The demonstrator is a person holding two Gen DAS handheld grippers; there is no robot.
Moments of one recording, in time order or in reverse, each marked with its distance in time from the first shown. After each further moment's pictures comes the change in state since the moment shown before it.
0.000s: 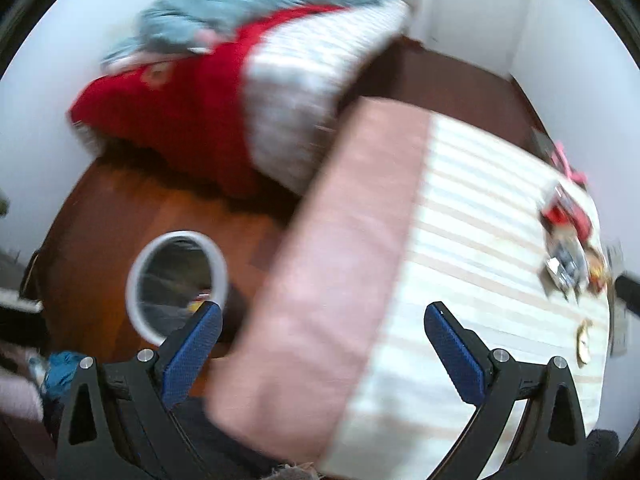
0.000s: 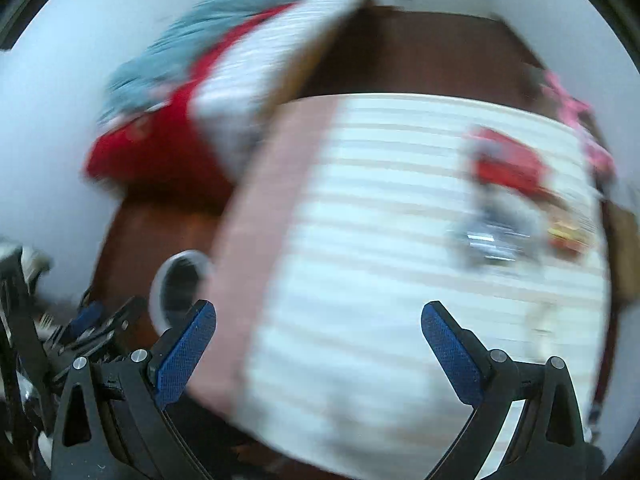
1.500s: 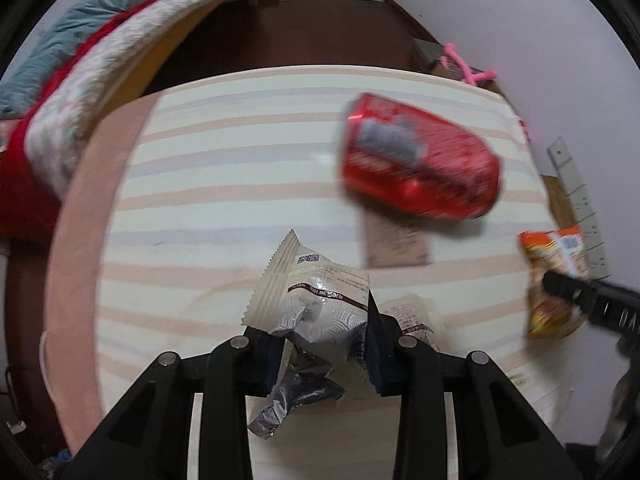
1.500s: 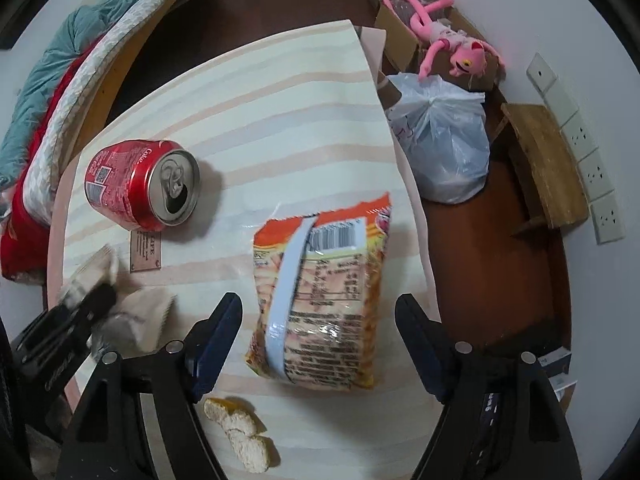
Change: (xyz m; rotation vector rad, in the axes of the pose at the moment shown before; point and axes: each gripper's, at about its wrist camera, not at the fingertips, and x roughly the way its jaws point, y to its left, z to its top) left arm 0.092 -0.247 0.035 0.334 0.115 -0.174; right arm 0.076 -0.302 0.038 0.307 0.119 -0.207
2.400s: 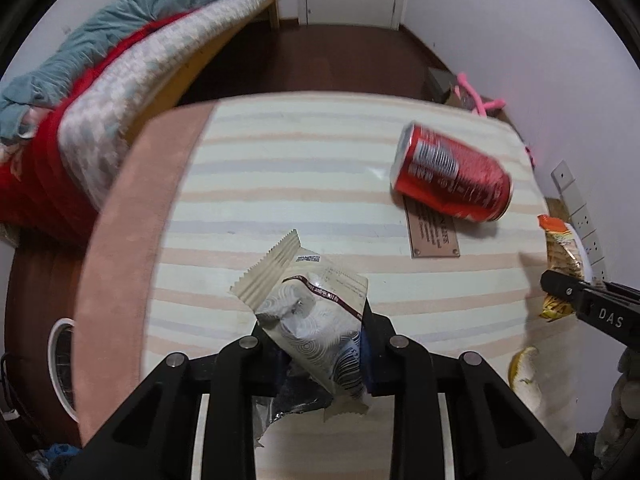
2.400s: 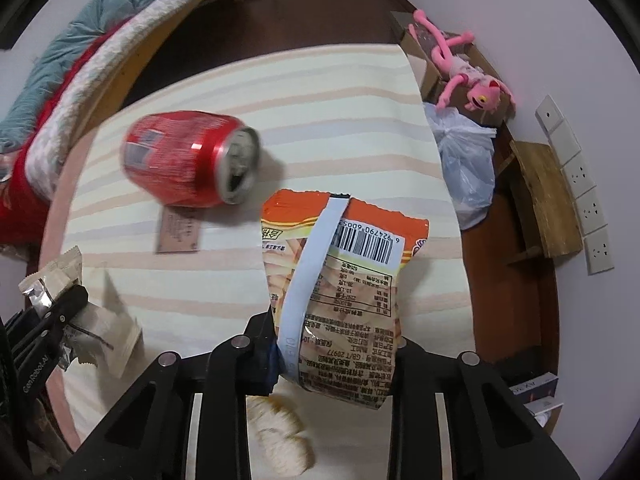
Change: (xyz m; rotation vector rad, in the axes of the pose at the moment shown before) left arm -0.048 0.032 -0.021 -0.039 -0.111 0.009; right arm -0.015 0.053 -0.025 -0.104 -0.086 -0.034
